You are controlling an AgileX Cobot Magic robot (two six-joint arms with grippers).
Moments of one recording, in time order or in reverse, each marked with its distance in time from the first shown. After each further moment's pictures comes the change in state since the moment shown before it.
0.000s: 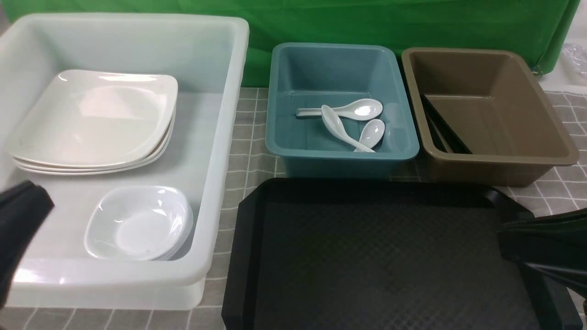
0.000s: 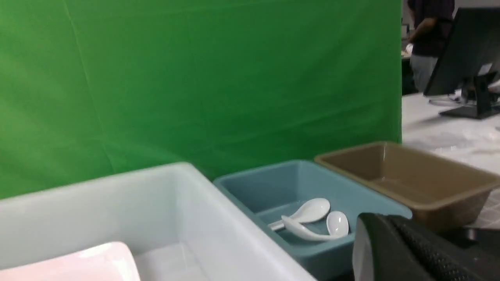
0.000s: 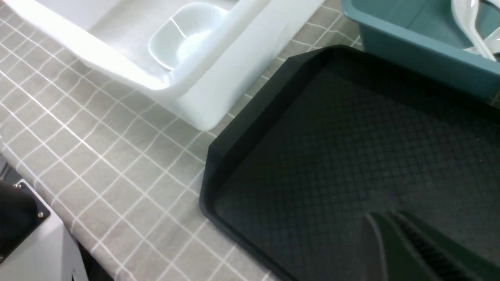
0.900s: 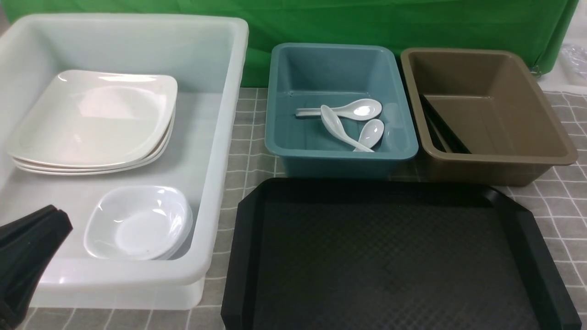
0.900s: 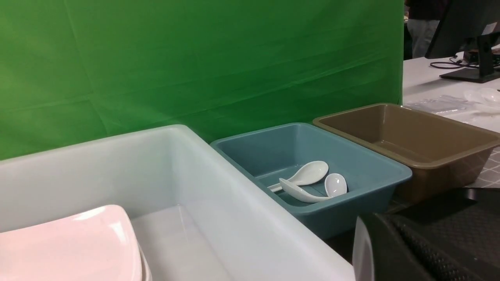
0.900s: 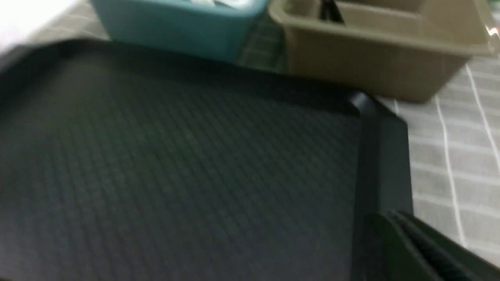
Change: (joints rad) right arm -0.667 -0.747 0.870 0.102 -0.380 -0.370; left arm 0.000 0.000 0.044 0.008 0.014 0.001
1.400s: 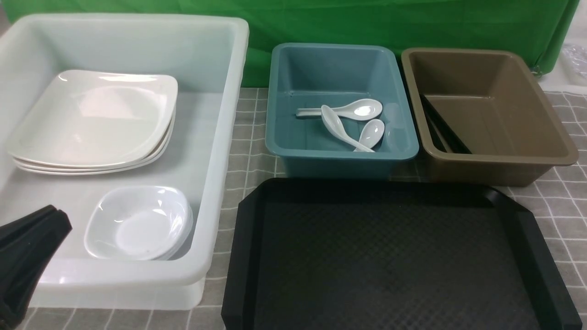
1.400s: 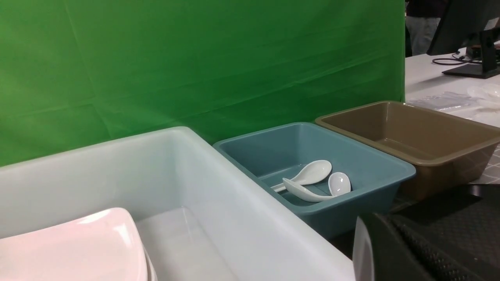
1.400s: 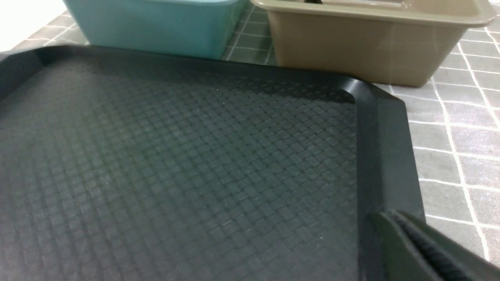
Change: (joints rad) right arm -0.006 -0.037 0.057 0.001 -0.059 0.036; left arm 0.000 -0.002 0.000 0.018 0.000 0.000
